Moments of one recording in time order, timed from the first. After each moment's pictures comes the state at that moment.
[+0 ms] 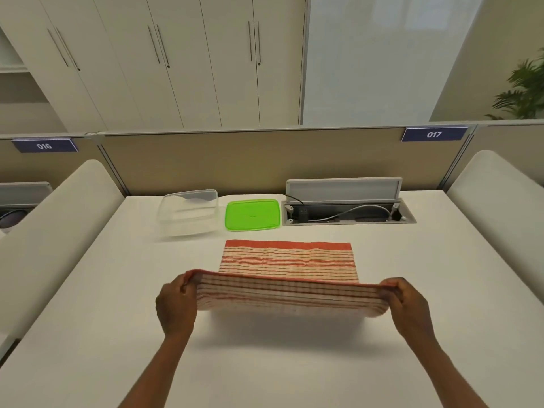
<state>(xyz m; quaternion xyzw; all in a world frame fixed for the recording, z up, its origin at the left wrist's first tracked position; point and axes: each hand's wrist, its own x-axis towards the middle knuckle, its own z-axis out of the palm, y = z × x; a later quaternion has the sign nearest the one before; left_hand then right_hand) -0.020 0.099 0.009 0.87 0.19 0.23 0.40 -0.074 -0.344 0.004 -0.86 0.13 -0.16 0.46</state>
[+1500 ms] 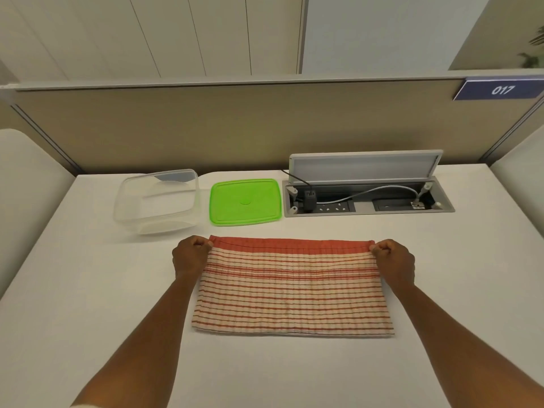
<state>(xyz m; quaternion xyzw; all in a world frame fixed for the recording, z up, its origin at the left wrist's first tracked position) 0.206 0.085 -0.069 0.89 0.24 -0.01 0.39 0.139 -0.350 -0.077 -0.89 0.29 -0.05 0.35</state>
